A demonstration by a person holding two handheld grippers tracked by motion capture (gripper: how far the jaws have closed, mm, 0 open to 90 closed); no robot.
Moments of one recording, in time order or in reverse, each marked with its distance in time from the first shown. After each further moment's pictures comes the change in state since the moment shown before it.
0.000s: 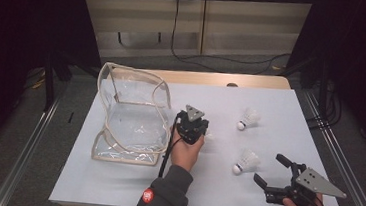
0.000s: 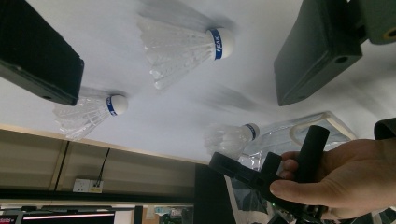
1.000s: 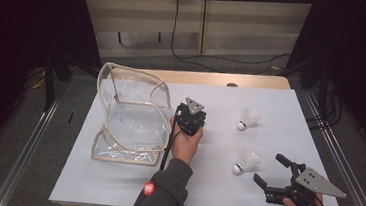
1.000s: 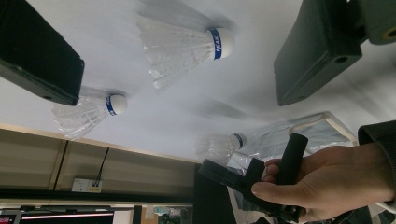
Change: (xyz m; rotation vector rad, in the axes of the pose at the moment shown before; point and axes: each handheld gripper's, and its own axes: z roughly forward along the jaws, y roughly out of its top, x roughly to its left) left arm 0.013 0.012 0.014 -0.017 0.067 0.065; right arm 0.000 0.000 0.000 0.000 0.004 0.000
